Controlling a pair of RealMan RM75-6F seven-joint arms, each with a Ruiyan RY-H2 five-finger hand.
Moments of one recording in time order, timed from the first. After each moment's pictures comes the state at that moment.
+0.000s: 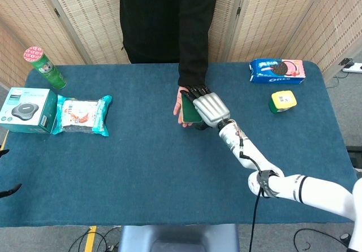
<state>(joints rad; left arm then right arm) -0.08 -1.03 -0.08 -1.52 1.37 1.39 -0.20 1.01 -1.34 0.35 -1.57 -0.83 0.76 -0.46</state>
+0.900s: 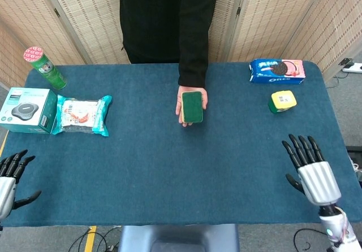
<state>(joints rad) -0.06 -1.08 -0.02 -1.60 1.58 1.54 0.01 0.17 -1.21 -0.10 -1.52 -1.66 1.71 -0.24</state>
